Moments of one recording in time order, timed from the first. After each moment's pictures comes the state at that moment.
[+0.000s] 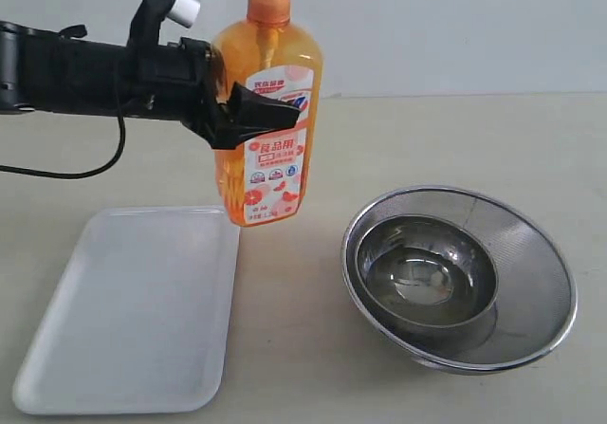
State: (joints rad) left arm -0.26 1.80 -1.10 -1.70 0.80 2.10; right arm 0.12 0.01 0.00 -0.10 0.35 0.20
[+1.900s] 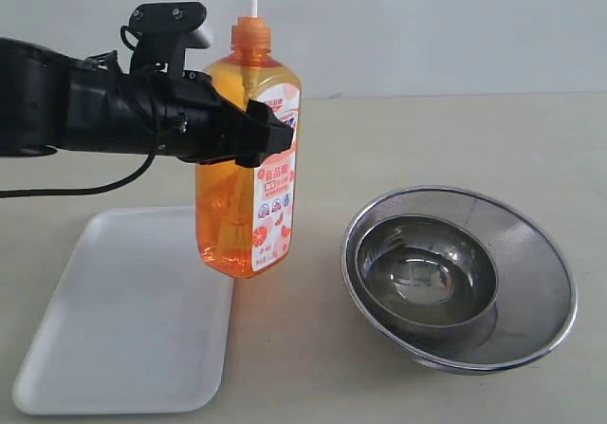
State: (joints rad) left arm -0.51 1.65 -0.97 -1.73 0.14 1.60; right arm 0.12 0.01 0.00 -0.10 0.35 0.20
